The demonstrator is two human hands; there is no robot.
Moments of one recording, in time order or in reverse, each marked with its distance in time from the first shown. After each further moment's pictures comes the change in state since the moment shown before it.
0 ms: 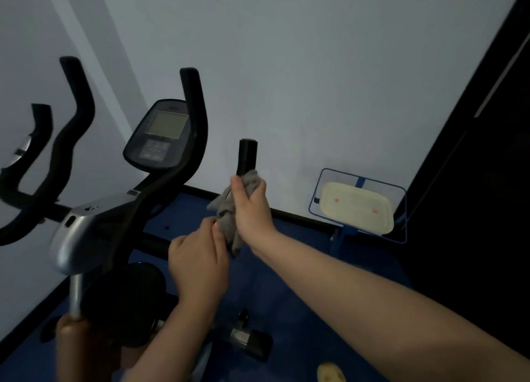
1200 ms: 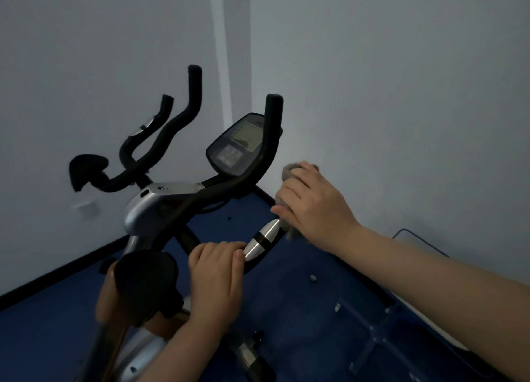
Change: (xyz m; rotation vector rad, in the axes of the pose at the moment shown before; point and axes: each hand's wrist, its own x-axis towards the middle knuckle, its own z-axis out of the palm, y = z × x) left_hand -0.009 0.006 0.016 0.088 0.166 -0.142; right_hand 0.095 -0.053 -0.061 -1.088 -0.266 -1.606
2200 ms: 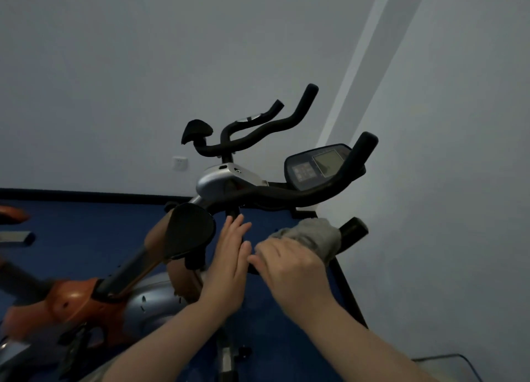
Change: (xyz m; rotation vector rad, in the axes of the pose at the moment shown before) left_hand -0.021 0.008 0.016 -0.366 0.117 -0.551; right_hand -0.007 -0.070 0.009 0.379 -0.129 -0.168
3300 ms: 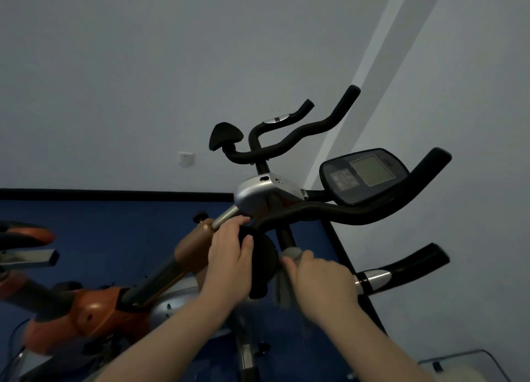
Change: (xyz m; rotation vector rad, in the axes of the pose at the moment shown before) left_hand 0.046 -0.020 -0.101 -0.001 0.058 -0.179; right_hand 0.061 -0.055 0.034 -0.123 -0.660 0.424
